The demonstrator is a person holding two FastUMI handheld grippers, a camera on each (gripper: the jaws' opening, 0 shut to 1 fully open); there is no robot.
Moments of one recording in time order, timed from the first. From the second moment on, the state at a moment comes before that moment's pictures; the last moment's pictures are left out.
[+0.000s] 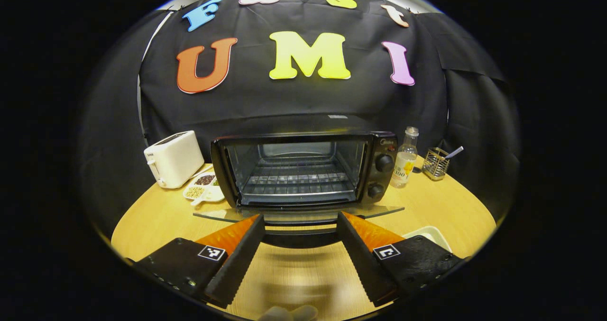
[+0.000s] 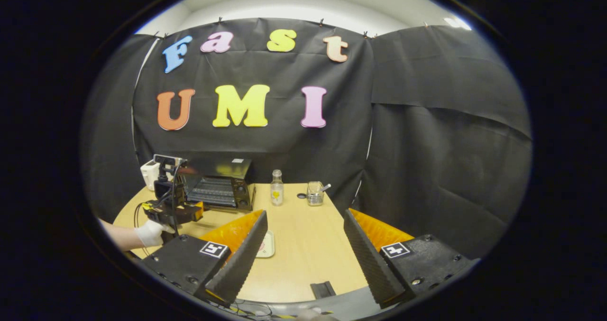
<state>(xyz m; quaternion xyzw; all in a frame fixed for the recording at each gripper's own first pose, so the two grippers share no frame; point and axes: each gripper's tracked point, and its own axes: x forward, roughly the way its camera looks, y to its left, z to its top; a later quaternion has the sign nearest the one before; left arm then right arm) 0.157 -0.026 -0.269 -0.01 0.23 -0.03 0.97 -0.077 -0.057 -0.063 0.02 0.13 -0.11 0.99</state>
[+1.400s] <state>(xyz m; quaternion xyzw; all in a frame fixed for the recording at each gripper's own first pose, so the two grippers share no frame) 0.105 -0.019 -0.278 -0.02 0.25 -0.03 0.97 -0.061 -0.065 -0.134 0.03 0.19 -0.11 0.98</state>
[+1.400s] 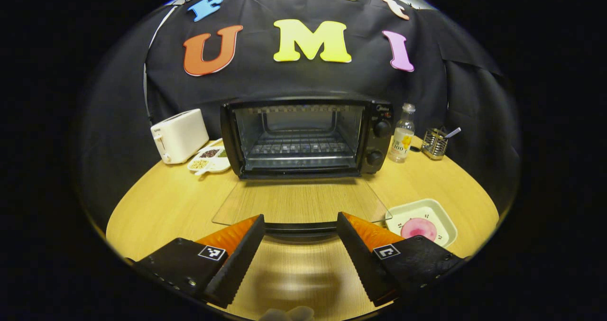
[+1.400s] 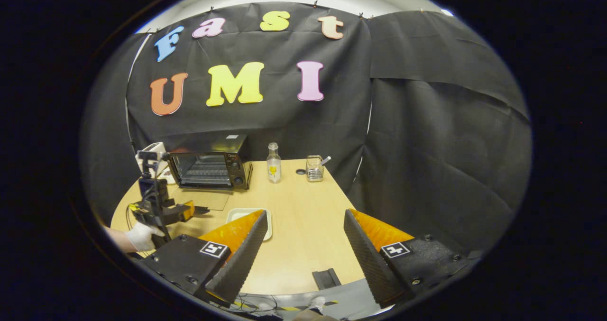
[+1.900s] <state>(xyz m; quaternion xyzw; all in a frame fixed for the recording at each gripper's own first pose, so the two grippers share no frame) 0.033 0.015 -0.127 -0.02 0.14 -0.04 0.99 0.018 -0.042 -0.201 0.03 0.24 -0.03 0.97</state>
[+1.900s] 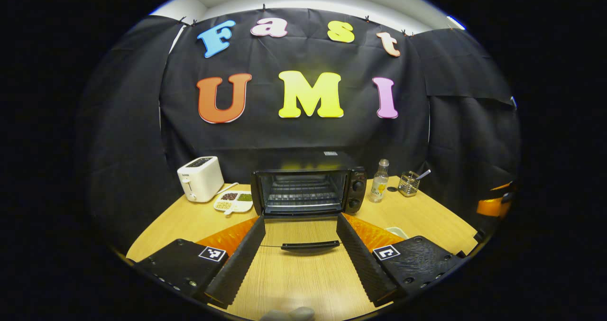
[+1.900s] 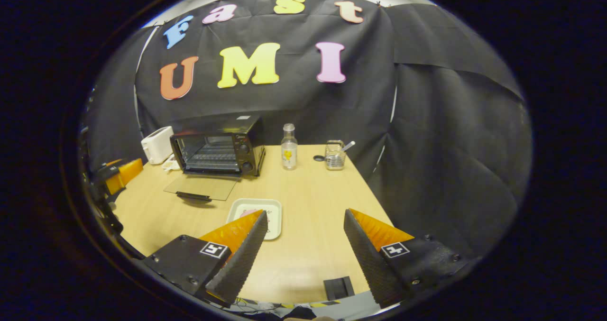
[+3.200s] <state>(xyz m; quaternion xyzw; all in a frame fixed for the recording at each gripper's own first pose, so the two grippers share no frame) -0.015 0.043 -0.031 -0.02 0.12 0.19 0.97 0.166 0.011 -0.391 0.17 0.52 0.14 0.83</state>
